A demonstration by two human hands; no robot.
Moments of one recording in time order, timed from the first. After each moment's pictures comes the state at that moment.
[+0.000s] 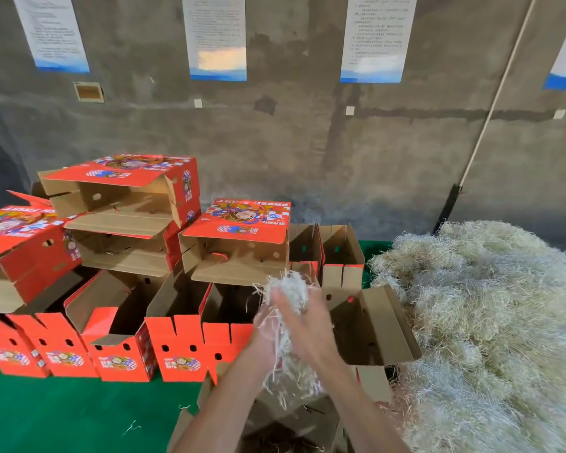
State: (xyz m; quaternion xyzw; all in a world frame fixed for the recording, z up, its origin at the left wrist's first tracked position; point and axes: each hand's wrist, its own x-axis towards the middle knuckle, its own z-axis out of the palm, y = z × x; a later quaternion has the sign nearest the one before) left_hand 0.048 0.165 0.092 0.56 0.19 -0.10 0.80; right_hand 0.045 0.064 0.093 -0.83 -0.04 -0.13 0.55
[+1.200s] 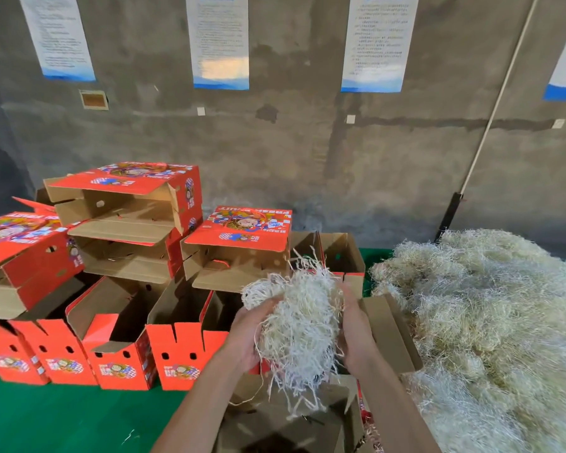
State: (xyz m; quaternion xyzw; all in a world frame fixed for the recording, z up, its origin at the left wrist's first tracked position) left_hand 0.051 0.202 0.100 0.49 0.11 -0.10 0.86; right_hand 0.048 0.011 0.120 -0.65 0.13 0.04 0.75
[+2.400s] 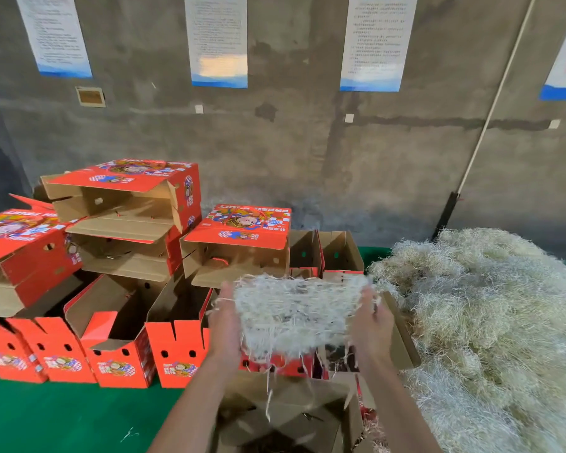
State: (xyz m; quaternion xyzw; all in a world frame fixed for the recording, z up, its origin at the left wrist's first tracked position) left_hand 0.054 0.218 0.100 0.53 0.22 0.04 0.81; right_hand 0.049 -0.004 0.103 -0.71 0.12 -0.21 0.67
